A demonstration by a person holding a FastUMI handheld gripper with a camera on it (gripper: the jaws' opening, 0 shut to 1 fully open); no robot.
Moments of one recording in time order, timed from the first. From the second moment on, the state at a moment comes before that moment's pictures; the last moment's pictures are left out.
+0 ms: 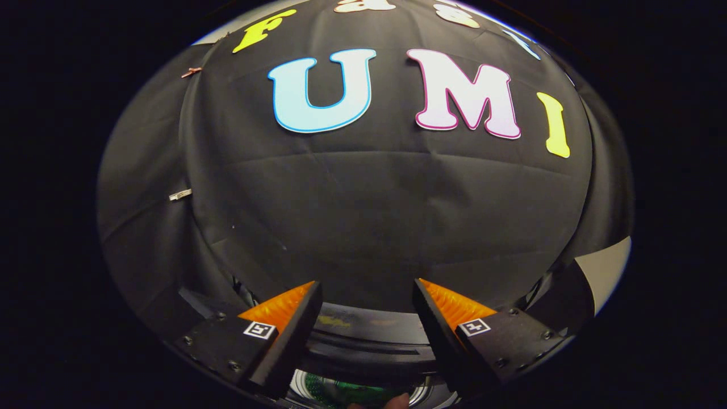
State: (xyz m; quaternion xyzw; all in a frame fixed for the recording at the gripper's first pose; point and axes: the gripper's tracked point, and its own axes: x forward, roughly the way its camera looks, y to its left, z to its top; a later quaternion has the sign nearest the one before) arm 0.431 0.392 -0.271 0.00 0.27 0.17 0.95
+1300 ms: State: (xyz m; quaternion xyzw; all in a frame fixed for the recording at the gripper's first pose) arm 0.329 0.365 -0.272 0.01 0.20 0.23 0.95
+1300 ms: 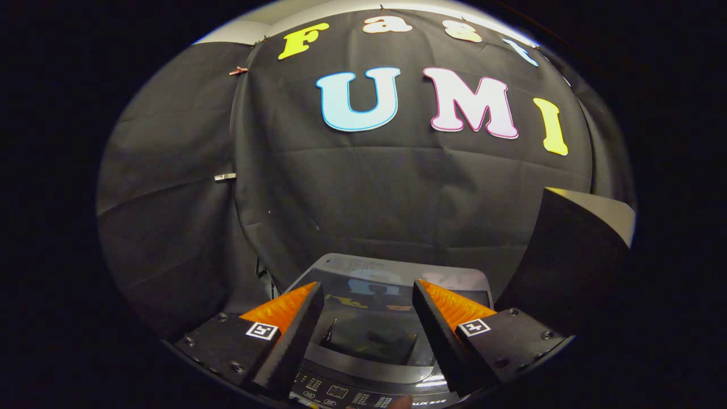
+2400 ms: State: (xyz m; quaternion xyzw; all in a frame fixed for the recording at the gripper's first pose) arm 0.264 0.287 -0.136 0.03 0.12 0.19 0.97
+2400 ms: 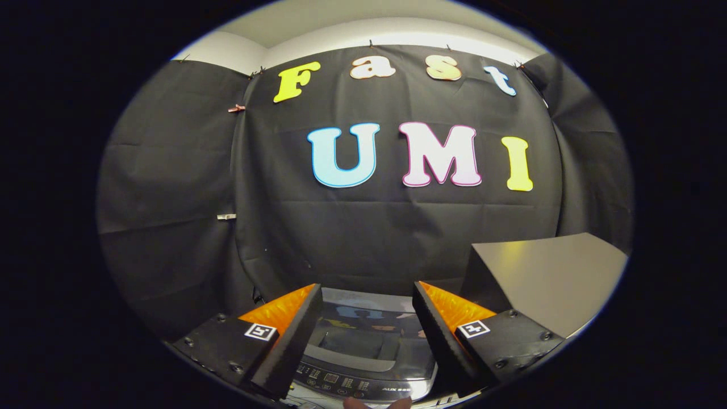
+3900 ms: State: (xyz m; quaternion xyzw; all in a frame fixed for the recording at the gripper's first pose) arm 0.154 0.090 -0.070 0.04 0.05 0.07 1.00
